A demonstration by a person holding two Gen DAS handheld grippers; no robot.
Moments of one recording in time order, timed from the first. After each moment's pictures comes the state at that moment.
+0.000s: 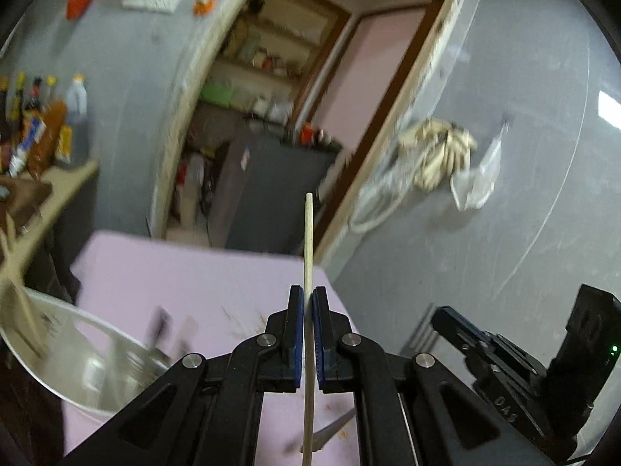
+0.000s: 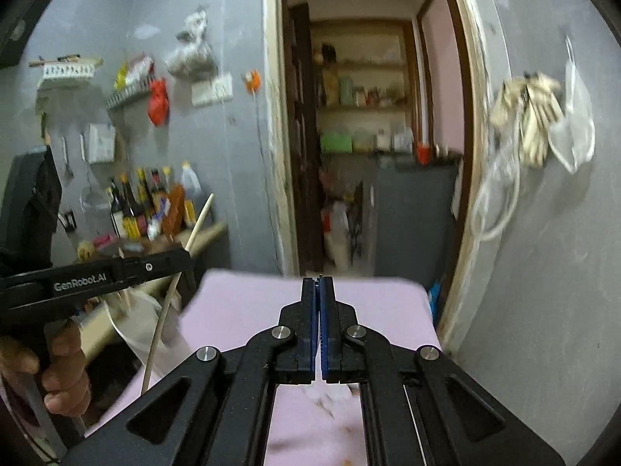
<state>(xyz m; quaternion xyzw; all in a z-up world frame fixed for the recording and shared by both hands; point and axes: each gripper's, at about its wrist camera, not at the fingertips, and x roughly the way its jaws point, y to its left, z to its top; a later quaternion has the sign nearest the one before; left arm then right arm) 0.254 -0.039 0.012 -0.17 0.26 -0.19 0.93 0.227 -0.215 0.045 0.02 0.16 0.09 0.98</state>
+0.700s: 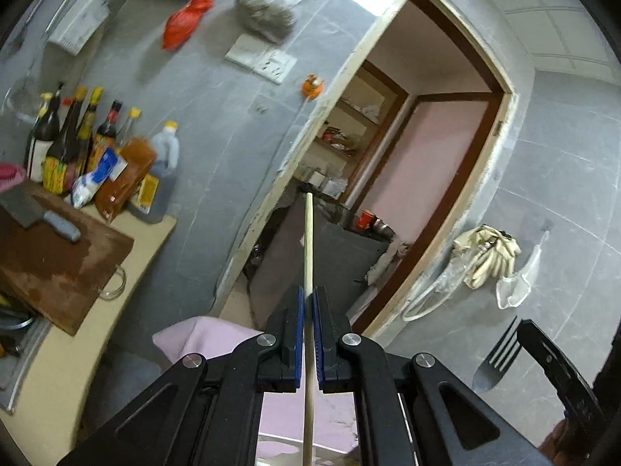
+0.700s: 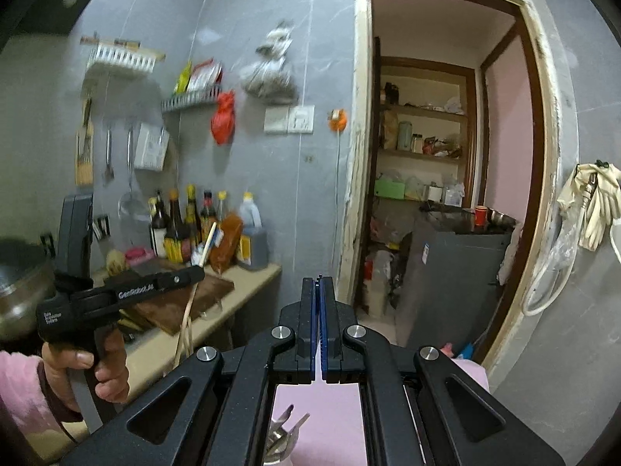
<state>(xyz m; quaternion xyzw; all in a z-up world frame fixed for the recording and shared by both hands) 0.293 0.135 0.017 -0.24 0.17 -0.10 0.95 0.253 -0.056 0.083 -0.06 0.13 0.14 0.98</state>
